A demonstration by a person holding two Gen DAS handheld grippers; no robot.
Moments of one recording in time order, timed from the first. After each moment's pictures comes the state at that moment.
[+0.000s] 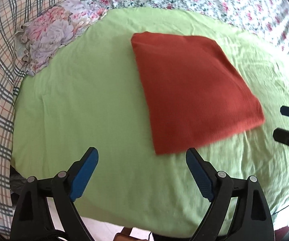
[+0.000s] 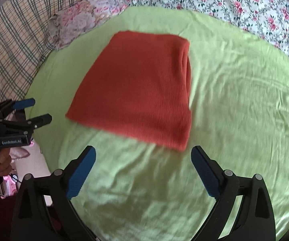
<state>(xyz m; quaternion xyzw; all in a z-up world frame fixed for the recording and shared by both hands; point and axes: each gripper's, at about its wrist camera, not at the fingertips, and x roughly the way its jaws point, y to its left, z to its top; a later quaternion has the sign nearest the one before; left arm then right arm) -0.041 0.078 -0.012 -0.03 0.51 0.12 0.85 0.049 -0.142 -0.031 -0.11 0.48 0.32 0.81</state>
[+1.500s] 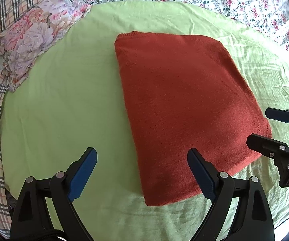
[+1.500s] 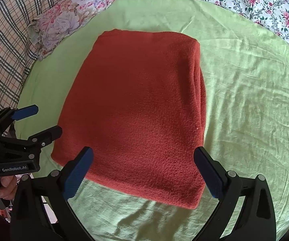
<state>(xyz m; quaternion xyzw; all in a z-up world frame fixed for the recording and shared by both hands) 0.033 0.074 -0.032 -0.03 0.54 0.11 0.83 0.124 -0.090 -0.056 -0.10 0.53 0.30 0.79</state>
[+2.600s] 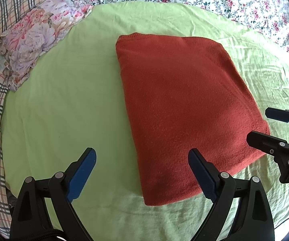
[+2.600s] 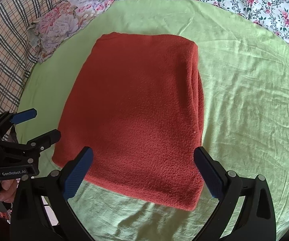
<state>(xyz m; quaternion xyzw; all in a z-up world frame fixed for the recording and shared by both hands) 0.033 0.074 -0.028 -0.03 0.54 0.11 0.83 0.125 -0.091 -0.053 -0.08 0.53 0.30 0.79</state>
